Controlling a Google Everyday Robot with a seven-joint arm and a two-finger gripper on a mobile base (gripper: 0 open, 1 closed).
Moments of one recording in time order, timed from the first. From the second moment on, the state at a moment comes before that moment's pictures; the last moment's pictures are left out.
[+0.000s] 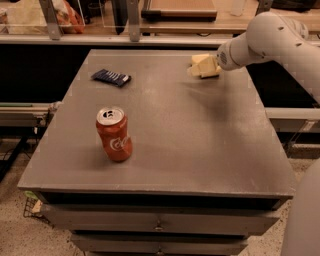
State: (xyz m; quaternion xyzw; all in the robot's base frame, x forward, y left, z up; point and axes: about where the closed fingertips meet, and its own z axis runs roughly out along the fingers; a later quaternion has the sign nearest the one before) arm 0.785 -0.182 0.855 -0.23 0.88 0.08 0.42
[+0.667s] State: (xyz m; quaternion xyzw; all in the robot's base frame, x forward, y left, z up) arm 0.795 -0.185 0.835 -0.21 0.88 0.08 0.42
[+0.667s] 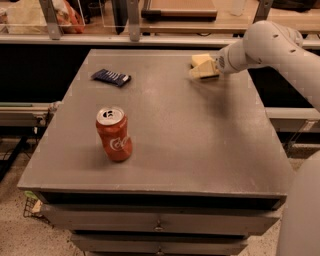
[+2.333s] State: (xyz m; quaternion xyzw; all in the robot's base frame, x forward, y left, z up) arm 0.661 -0.147 0.888 -0.39 0.82 0.16 0.39
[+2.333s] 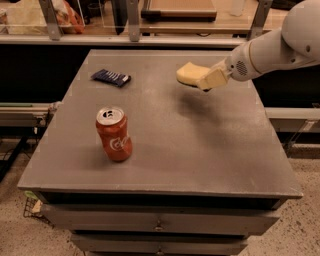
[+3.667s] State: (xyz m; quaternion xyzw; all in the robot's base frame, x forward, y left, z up) arm 0.510 -0.058 0.867 -0.64 0.68 0.23 0.29
